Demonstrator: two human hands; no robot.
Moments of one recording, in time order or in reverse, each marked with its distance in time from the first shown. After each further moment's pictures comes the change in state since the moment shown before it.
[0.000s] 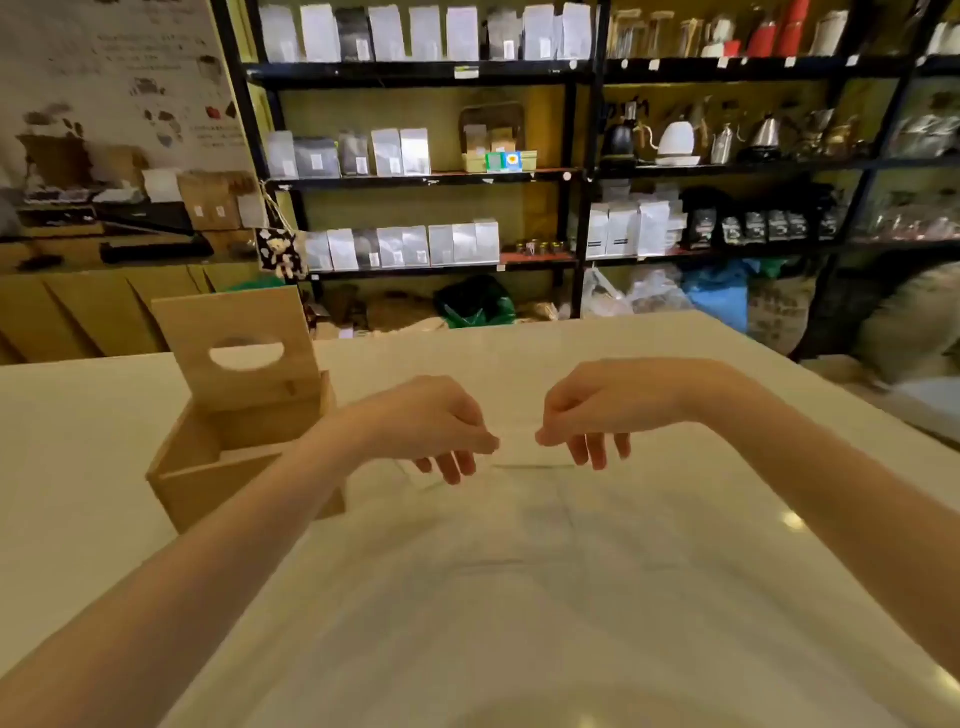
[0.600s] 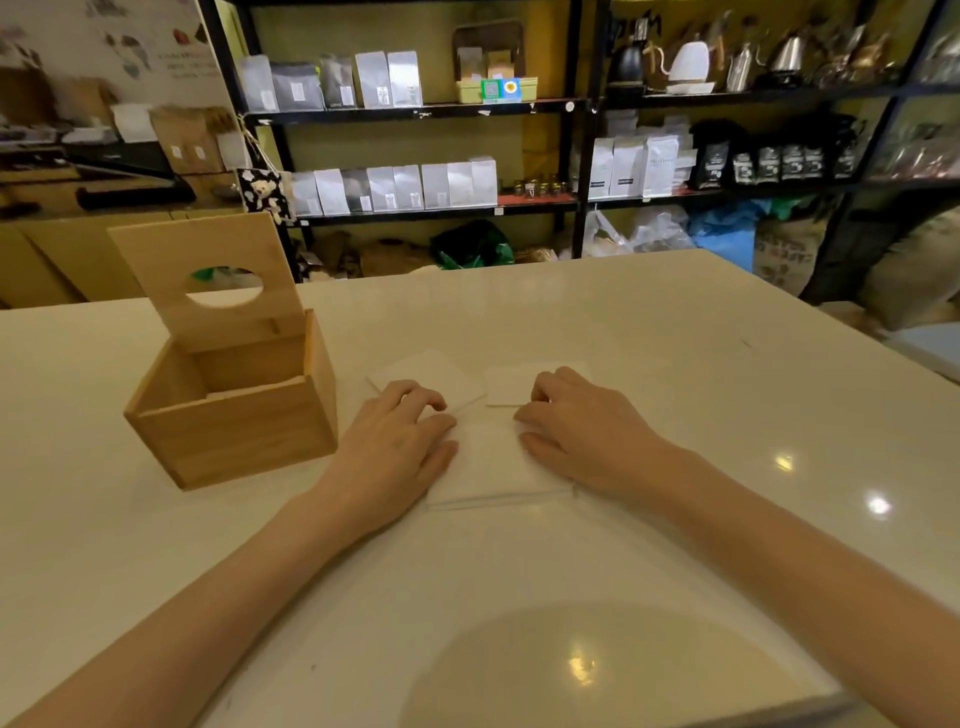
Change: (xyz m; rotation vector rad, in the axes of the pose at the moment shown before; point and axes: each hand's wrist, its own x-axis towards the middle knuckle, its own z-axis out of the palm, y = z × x) left_hand -0.001 -0.077 0.069 0.519 0.558 0.279; right_hand 0.027 0.027 0.088 -0.454 0.606 -0.218
